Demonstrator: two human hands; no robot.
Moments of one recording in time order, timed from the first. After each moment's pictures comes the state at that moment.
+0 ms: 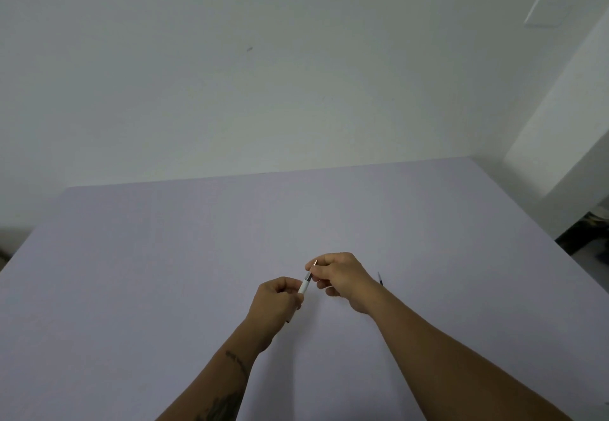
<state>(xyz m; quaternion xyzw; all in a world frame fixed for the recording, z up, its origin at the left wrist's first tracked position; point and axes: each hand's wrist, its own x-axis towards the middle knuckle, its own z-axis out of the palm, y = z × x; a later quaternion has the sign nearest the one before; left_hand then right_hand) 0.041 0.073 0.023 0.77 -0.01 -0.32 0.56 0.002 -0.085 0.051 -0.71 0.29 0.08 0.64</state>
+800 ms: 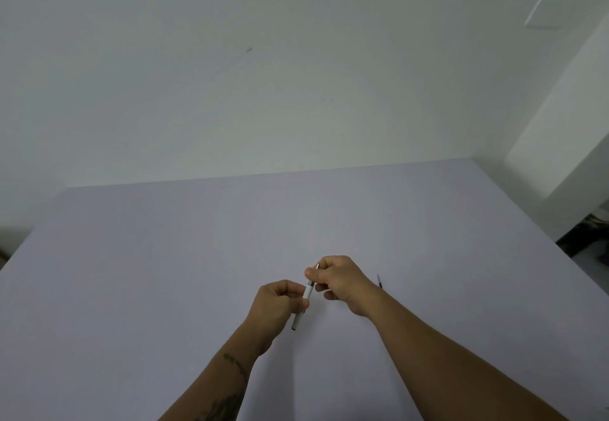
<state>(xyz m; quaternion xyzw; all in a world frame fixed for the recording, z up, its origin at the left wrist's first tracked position) 0.041 0.072 0.021 0.75 -0.02 -0.33 0.57 0.004 -0.086 0.046 -0.72 0.29 0.10 0.63</state>
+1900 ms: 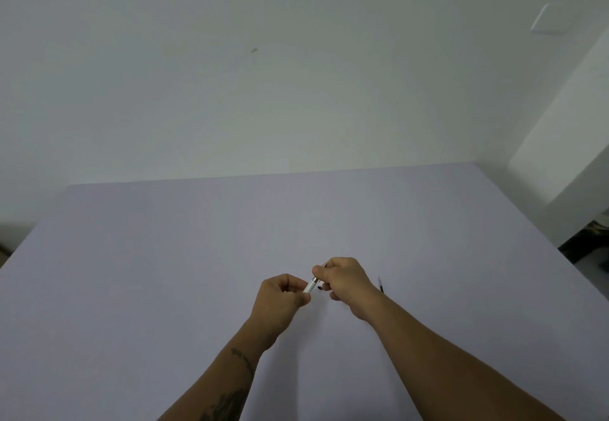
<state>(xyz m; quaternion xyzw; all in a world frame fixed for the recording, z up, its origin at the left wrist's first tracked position) 0.042 0.063 0.027 0.78 -0.04 -0.28 0.55 0.007 -0.087 0.041 -0.71 0.34 0.06 0.61</state>
